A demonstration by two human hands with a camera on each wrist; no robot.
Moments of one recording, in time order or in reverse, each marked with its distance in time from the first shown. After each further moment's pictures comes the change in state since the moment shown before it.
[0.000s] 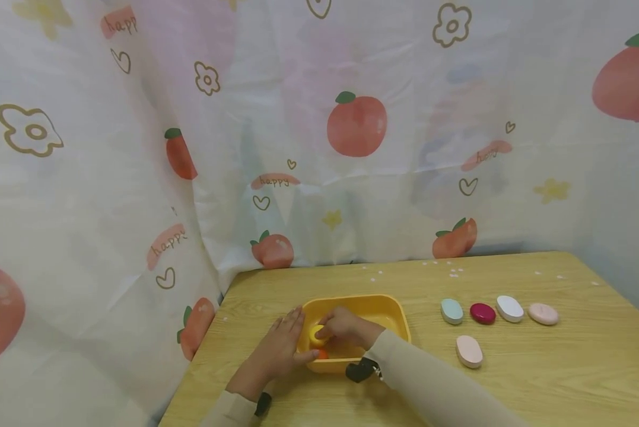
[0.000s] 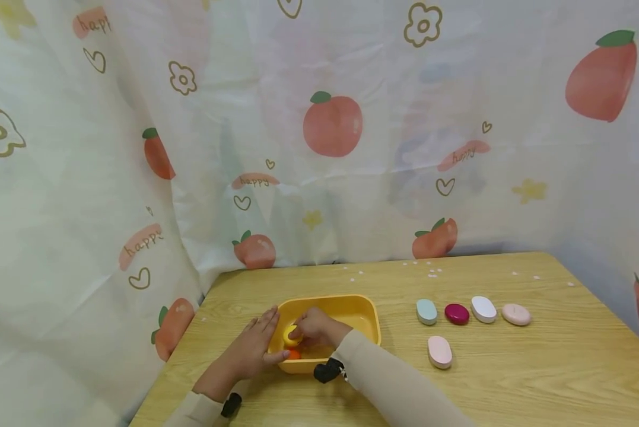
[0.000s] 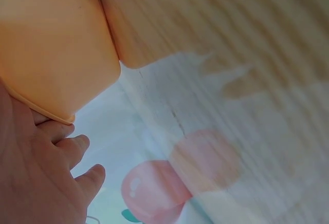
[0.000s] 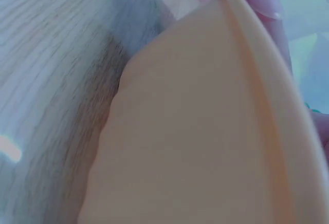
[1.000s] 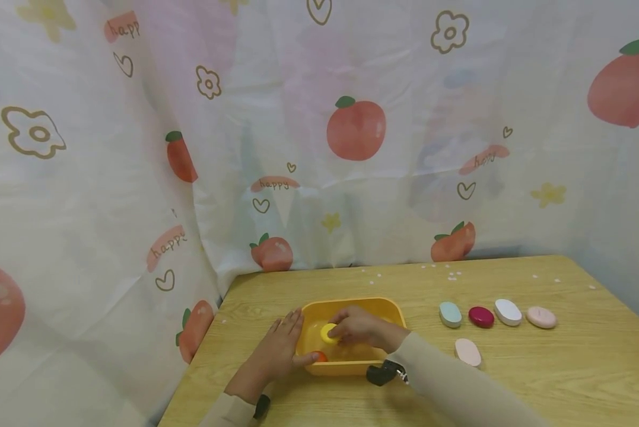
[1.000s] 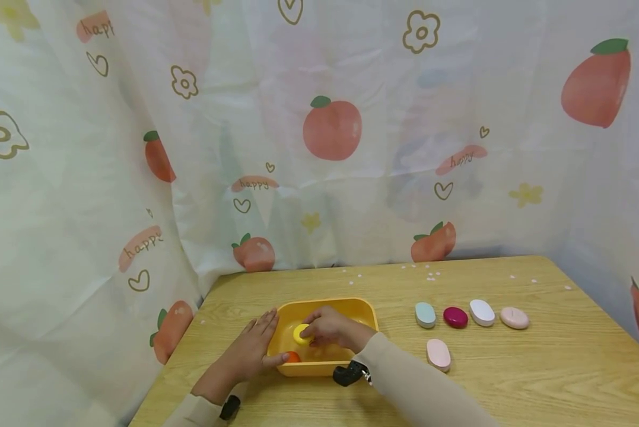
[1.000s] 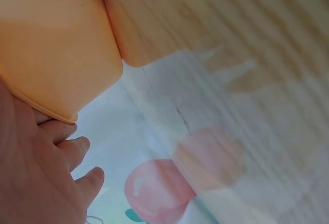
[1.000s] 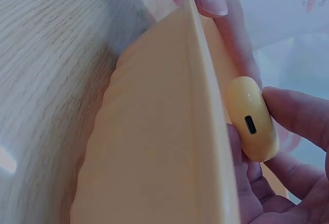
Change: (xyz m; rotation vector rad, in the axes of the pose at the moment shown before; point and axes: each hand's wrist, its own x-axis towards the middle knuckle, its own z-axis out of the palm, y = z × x) left_hand 0.001 0.001 -0.001 0.001 0.003 -0.010; right_hand -0.023 0.000 -0.033 0.216 -0.106 -0.011
